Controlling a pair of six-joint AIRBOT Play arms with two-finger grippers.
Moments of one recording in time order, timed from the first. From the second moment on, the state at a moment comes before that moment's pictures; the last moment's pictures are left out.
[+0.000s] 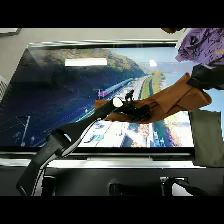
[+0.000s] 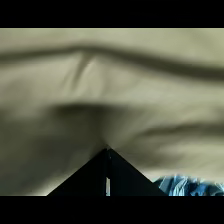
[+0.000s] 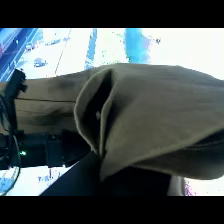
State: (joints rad) left arm -0.76 -2.27 2.03 0.49 -0.83 -1.74; right arm -0.23 -1.28 1.70 -1.21 1.52 1.58
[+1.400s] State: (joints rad) left arm -0.06 -1.68 2.04 1.19 -1.40 -1.82; right arm 0.39 -1.64 1.73 -1.21 1.30 1.78
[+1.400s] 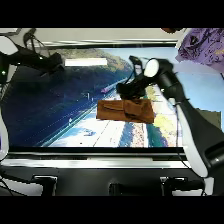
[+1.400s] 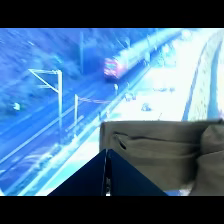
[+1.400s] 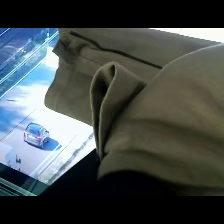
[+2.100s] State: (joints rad) left arm -0.02 -1.66 2.04 1.20 -1.42 -1.82; right arm 0.47 -1.76 1.73 -1.11 1.12 1.82
